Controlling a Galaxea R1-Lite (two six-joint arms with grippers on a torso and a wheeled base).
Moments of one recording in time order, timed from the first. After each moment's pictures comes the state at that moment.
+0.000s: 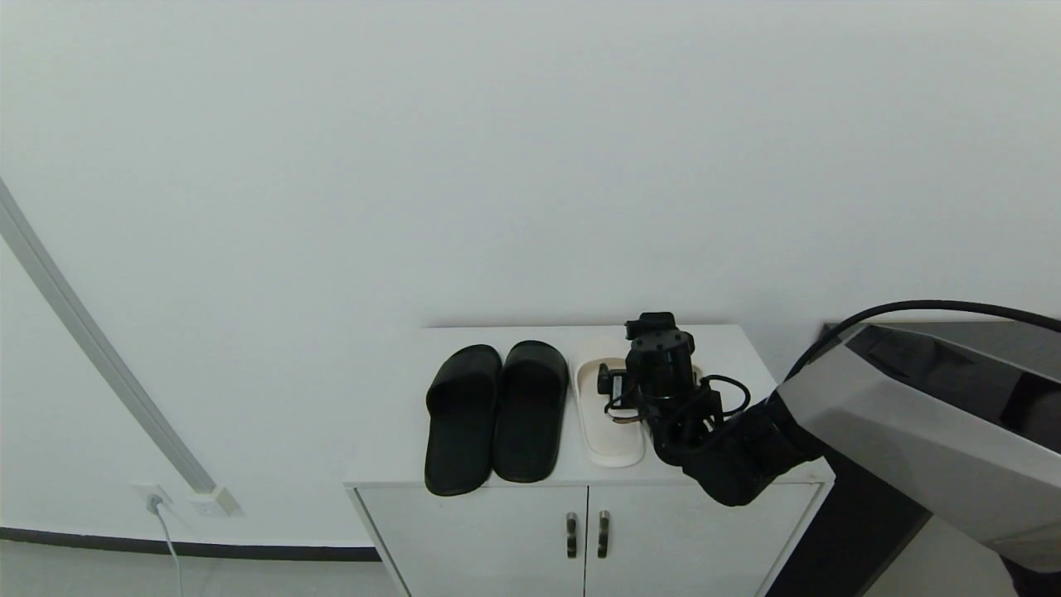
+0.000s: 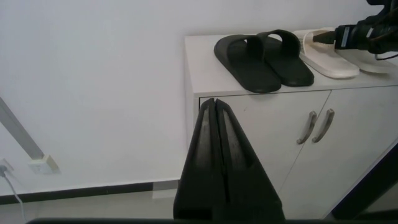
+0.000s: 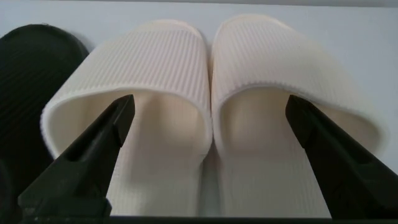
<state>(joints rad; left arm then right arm) 0.00 0.00 0.00 0.00 -0.06 0.00 0.66 2.34 -1.29 -0.78 -0.58 0.21</state>
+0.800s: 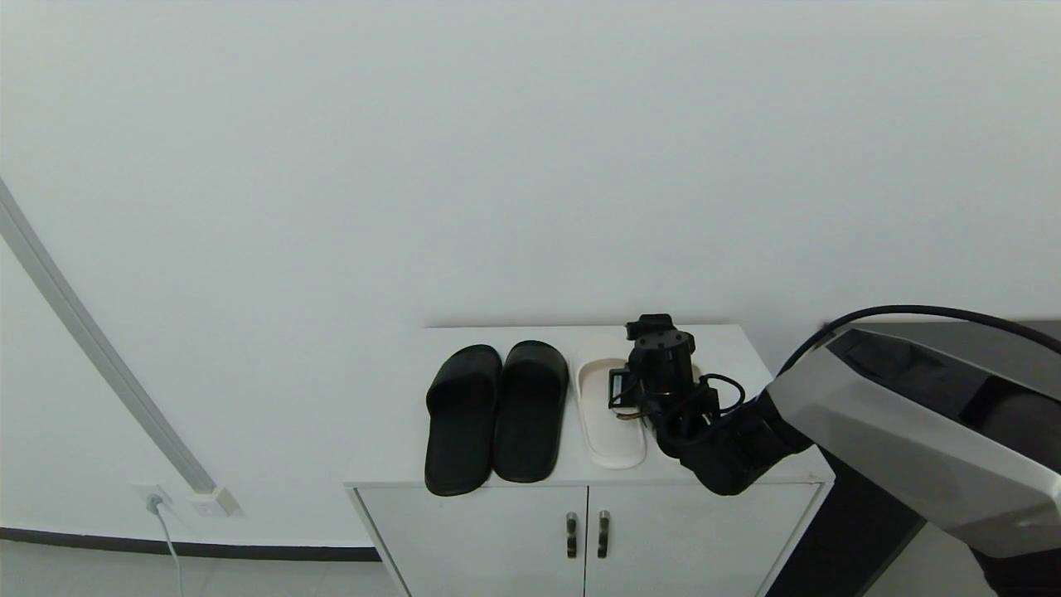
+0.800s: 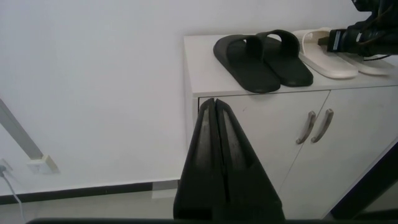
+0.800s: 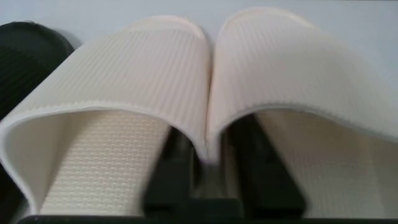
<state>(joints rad) 0.00 0.00 0.00 0.00 -0.06 0.00 0.62 2.40 -1.34 -0.78 -0.49 0.21</state>
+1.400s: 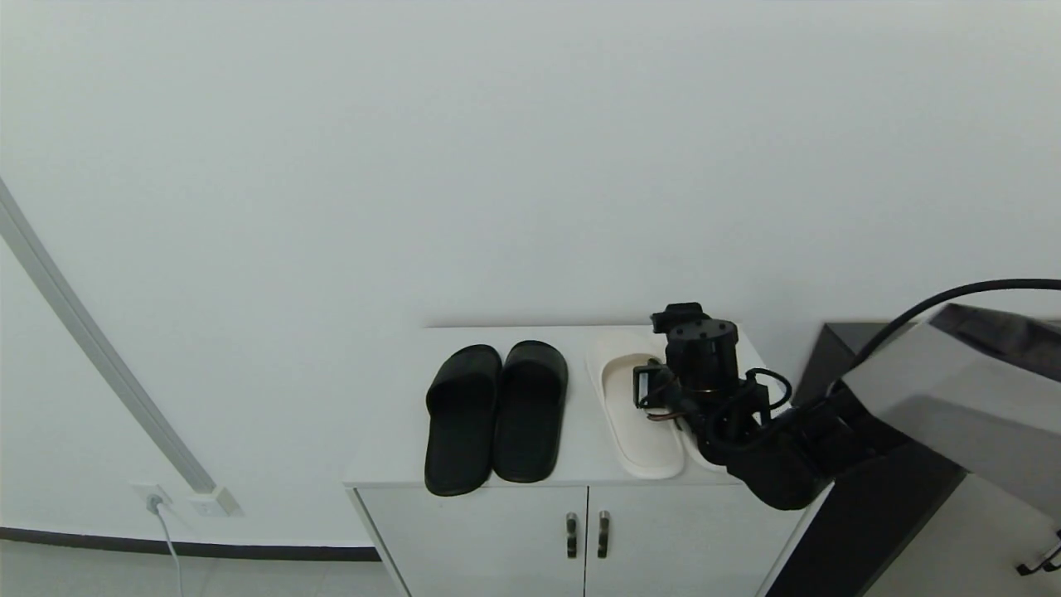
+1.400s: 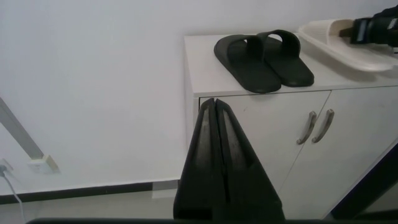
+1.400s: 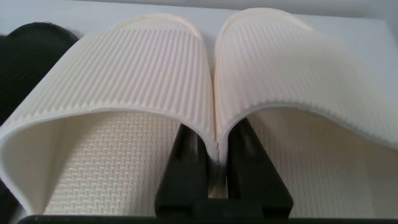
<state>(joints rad) 0.00 0.00 0.00 0.00 -0.06 0.00 0.63 2.18 -1.09 -0.81 -0.49 0.16</state>
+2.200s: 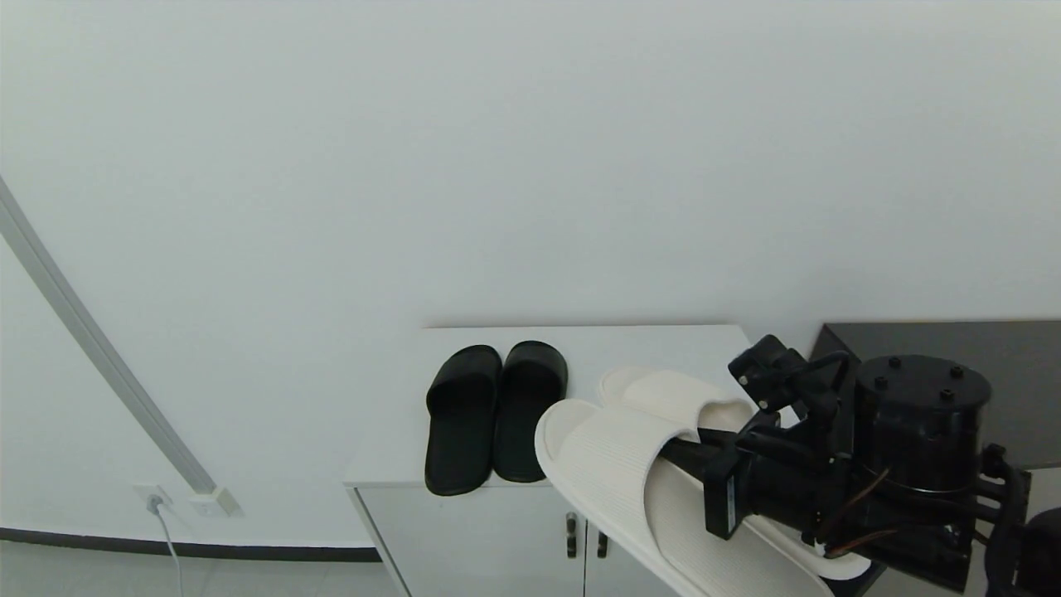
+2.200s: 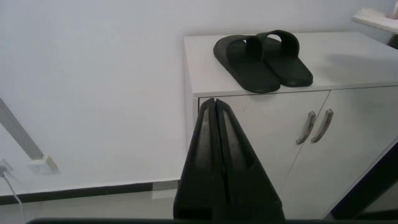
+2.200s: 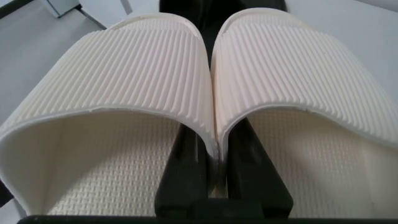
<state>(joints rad) 0.00 0.00 0.00 0.00 -0.06 0.00 0.75 1.66 -0.53 -0.91 0.08 0.10</state>
